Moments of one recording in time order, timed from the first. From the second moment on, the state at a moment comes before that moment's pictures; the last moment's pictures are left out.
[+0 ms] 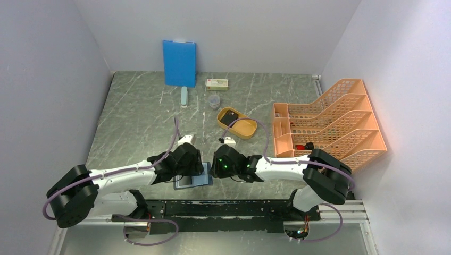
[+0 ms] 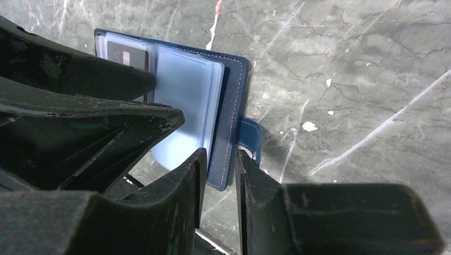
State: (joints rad) left arm -0.93 1.17 0.47 -0.17 -0.20 -0.84; right arm 1.10 1.49 0.66 0.03 0.11 0.90
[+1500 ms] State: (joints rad) left arm -0.93 1.18 0.52 -0.24 -0.26 -0.82; right arm 1.09 1.43 0.63 0.01 0.14 0.89
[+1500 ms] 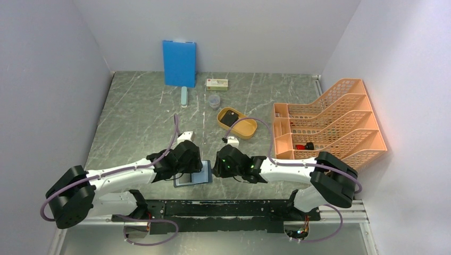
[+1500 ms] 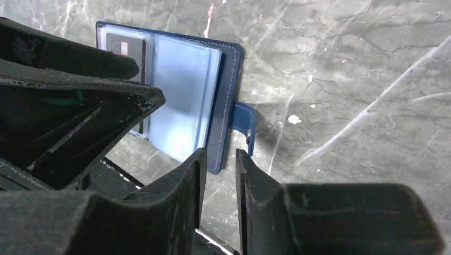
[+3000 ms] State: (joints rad) left arm -1.00 1.38 0.57 -0.14 -0.40 -0.83; right arm 1.09 1.35 0.59 -0.01 0.13 0.88
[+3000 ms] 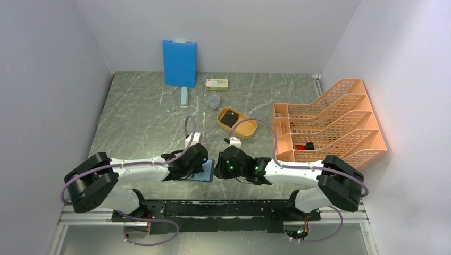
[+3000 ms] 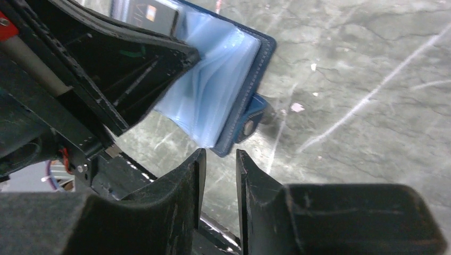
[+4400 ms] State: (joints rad) left arm -1.00 1.24 0.46 -0.13 -0.31 -0.92; right arm 1.06 1.63 0.71 0.14 0.01 0.93
